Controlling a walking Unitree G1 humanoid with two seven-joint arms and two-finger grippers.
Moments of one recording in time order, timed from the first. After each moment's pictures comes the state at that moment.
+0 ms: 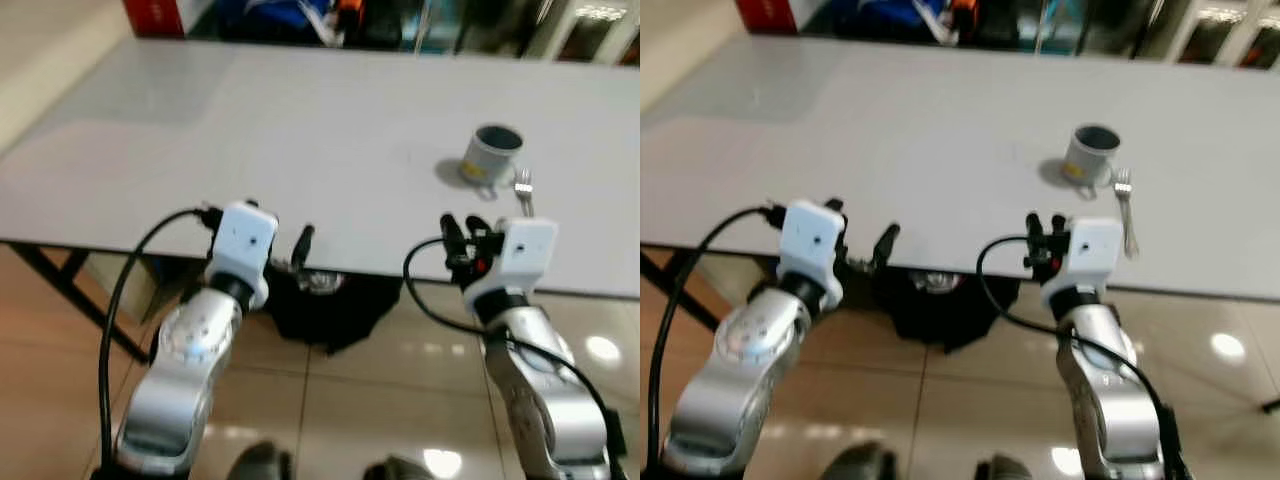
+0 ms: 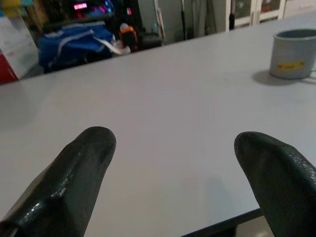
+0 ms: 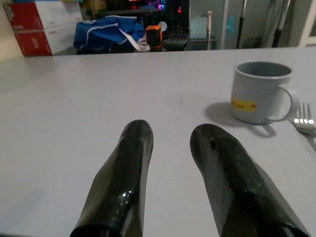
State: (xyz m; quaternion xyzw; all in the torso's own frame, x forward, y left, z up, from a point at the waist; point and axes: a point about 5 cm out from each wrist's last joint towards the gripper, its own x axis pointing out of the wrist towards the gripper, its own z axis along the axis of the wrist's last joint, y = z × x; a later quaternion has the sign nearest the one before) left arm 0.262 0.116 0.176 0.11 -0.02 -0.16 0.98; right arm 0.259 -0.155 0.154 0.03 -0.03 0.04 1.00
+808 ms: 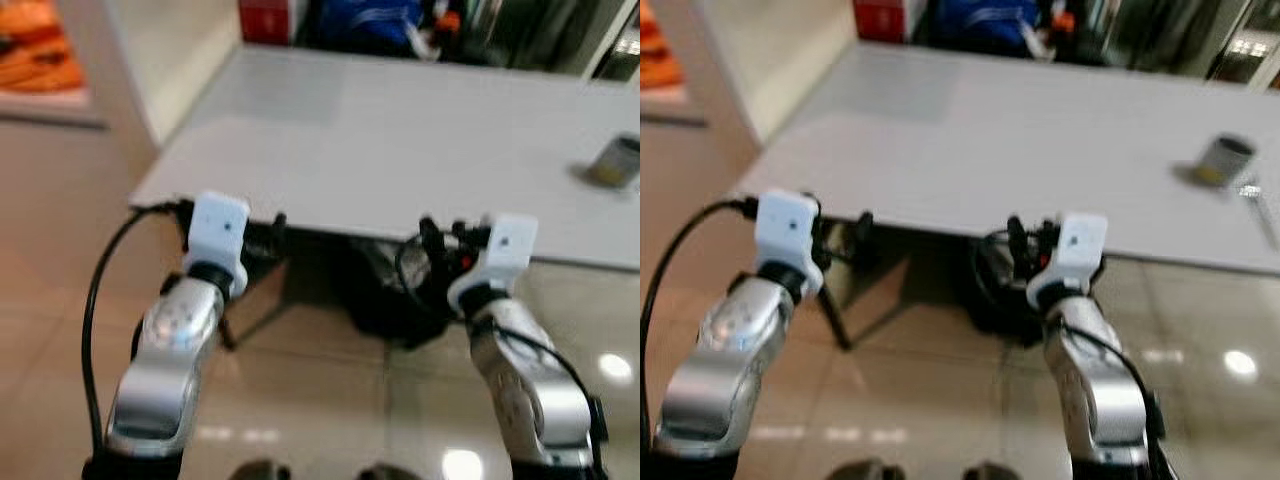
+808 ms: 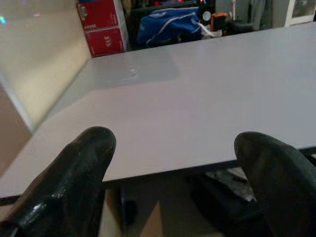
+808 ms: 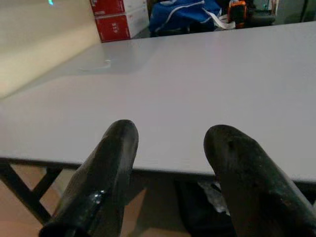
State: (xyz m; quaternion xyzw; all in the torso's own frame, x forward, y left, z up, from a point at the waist) left arm 0.273 0.134 0.173 0.09 -0.01 -0.11 0.99; right arm 0.270 -0.148 0.146 0.08 0.02 0.05 1.00
